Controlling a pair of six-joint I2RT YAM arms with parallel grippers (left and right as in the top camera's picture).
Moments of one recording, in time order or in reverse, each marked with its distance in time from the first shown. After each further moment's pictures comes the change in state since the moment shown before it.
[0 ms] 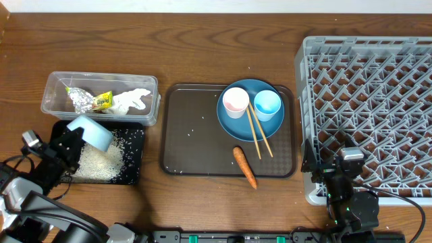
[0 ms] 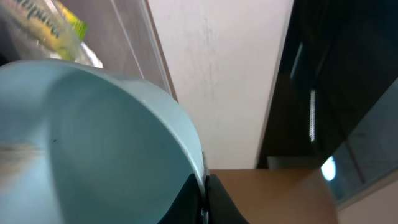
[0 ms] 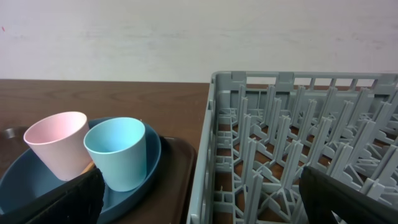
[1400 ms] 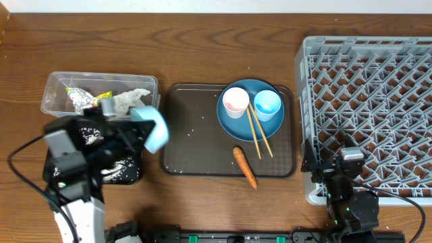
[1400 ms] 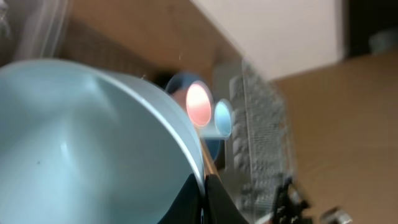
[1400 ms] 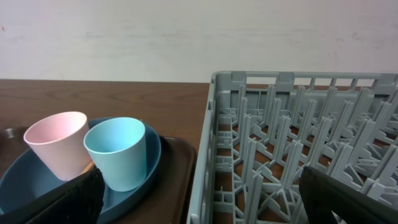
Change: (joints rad) left arm -0.758 -0.643 0.009 -0.098 -0.573 -0.281; right arm 0.000 0.000 0.000 0.000 0.000 0.000
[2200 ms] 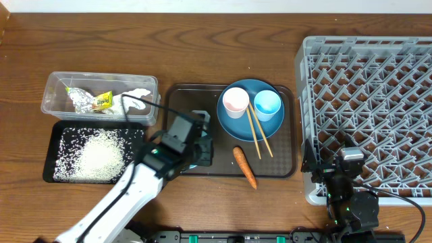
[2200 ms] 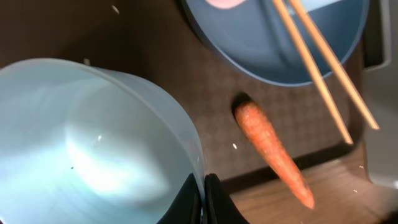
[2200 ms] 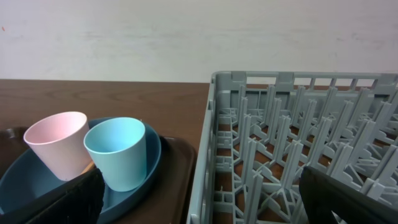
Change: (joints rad) left arm -0.874 0.336 0.002 0.098 -0.768 -0.061; right arm 0.000 0.000 0.000 0.000 0.000 0.000
